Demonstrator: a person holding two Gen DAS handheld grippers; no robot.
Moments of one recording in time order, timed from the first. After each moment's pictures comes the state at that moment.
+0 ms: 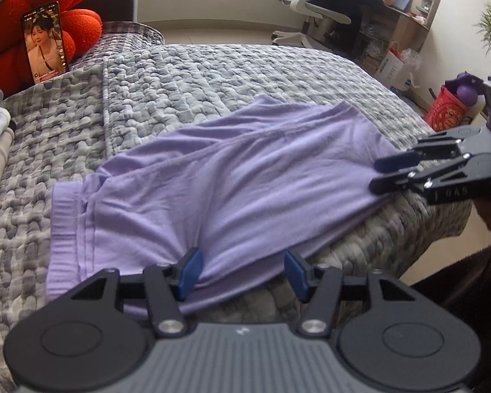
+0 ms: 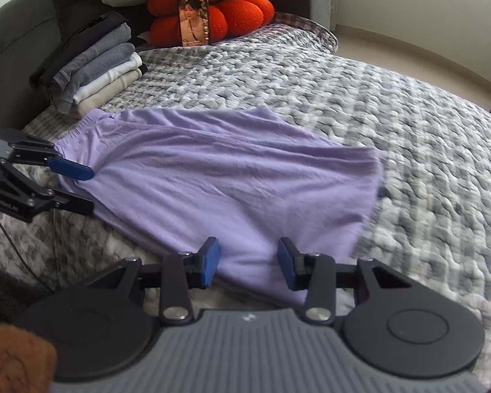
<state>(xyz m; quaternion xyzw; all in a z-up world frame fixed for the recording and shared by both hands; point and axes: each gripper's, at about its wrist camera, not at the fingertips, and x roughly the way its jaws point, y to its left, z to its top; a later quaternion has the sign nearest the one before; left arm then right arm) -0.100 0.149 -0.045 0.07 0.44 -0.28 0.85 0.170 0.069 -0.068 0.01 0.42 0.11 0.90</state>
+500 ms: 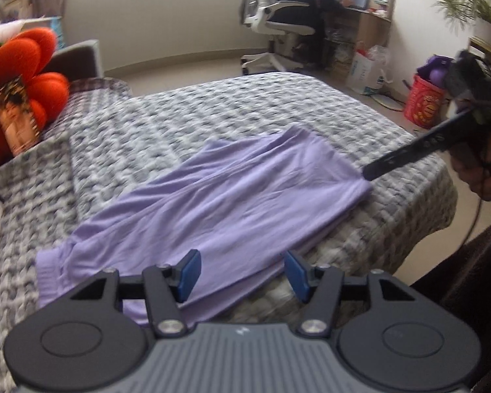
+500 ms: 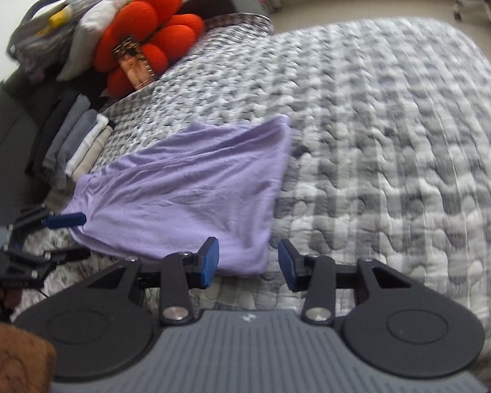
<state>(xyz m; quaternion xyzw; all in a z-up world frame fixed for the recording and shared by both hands) -0.126 0.099 -0.014 0.13 0.36 -0.33 0.86 0.150 -0.015 -0.064 0.22 0.44 0.08 0.87</state>
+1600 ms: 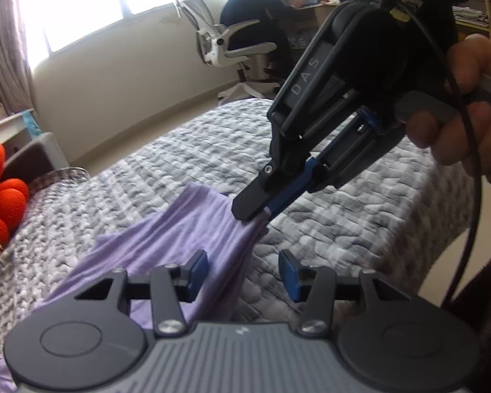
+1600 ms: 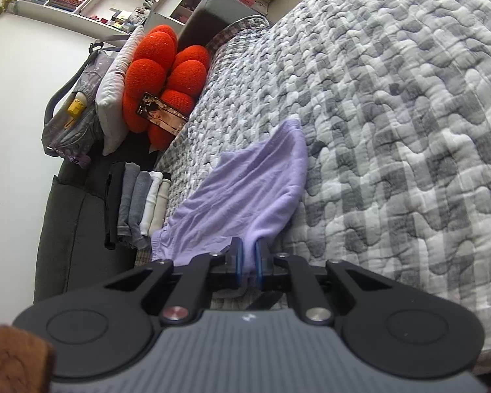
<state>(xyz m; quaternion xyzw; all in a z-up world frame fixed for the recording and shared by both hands) -0.161 -0.064 -0.045 0.25 0.24 -0.30 0.89 0.150 -0.070 -0.071 0.44 0.39 0.15 0.79</state>
